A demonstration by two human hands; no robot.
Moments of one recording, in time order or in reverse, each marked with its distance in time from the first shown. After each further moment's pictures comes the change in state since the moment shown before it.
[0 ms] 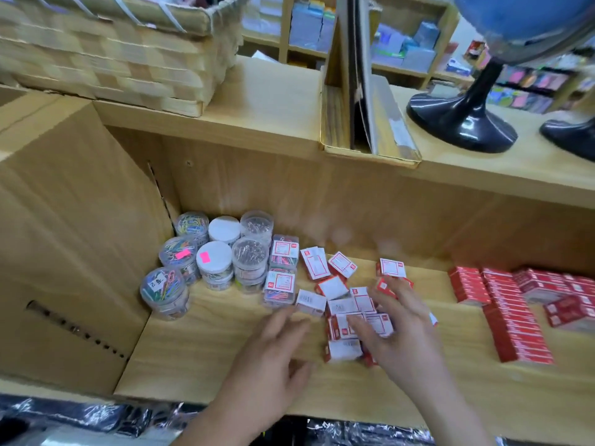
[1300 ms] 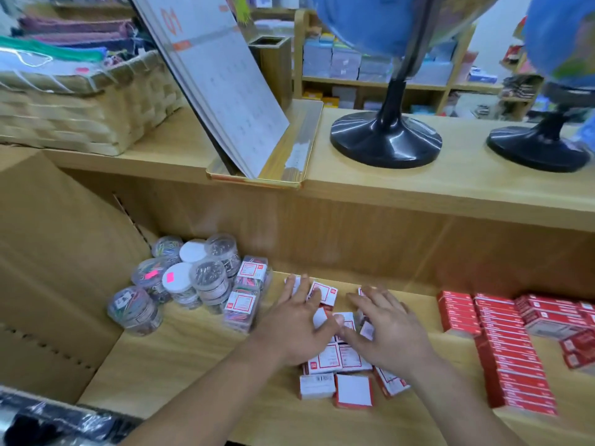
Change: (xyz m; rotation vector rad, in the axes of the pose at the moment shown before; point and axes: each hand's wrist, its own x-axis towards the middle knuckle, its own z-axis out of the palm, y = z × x) left_hand 0.132 0.058 0.069 0.433 -0.378 -0.342; right_hand 0.059 0.098 -0.017 -0.253 -0.505 -0.044
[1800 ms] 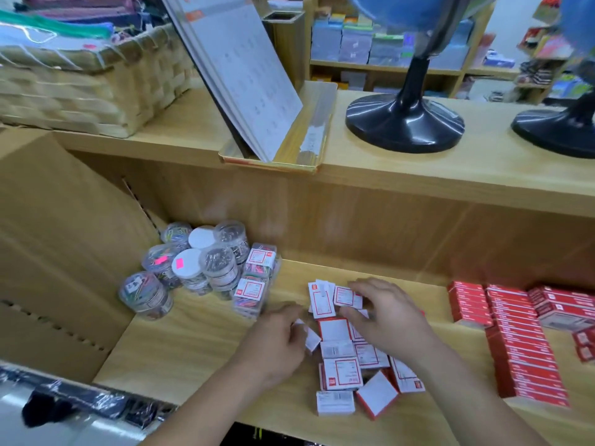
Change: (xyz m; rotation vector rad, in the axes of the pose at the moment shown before) left_hand -0.050 -0.031 0.016 -0.417 0.244 -0.010; right_hand 0.006 -0.022 -0.018 0.127 -0.009 -0.058
